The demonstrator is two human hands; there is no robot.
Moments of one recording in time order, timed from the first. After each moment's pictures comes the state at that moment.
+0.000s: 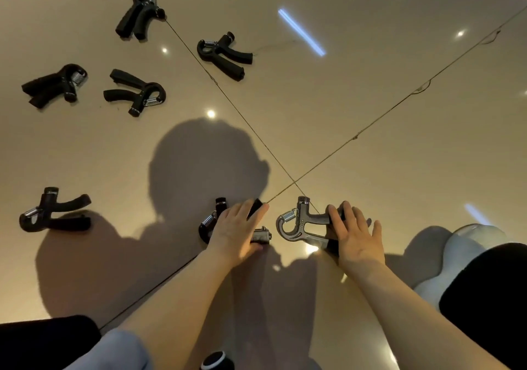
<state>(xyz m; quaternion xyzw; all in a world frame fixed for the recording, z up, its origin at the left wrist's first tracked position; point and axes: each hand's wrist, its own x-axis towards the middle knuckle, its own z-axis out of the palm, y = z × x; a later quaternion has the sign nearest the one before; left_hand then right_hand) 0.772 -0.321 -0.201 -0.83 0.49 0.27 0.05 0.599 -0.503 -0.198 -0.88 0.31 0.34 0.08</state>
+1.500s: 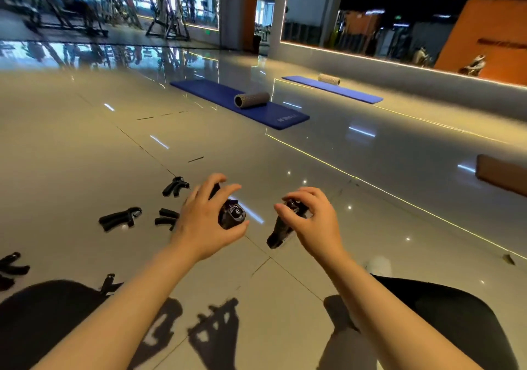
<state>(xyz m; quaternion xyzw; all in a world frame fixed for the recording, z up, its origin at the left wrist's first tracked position) 0.724 -0.121 0.175 -0.79 0.51 -0.07 -0.33 0.569 -0.264 0.184 -0.83 0.28 -0.37 0.31</state>
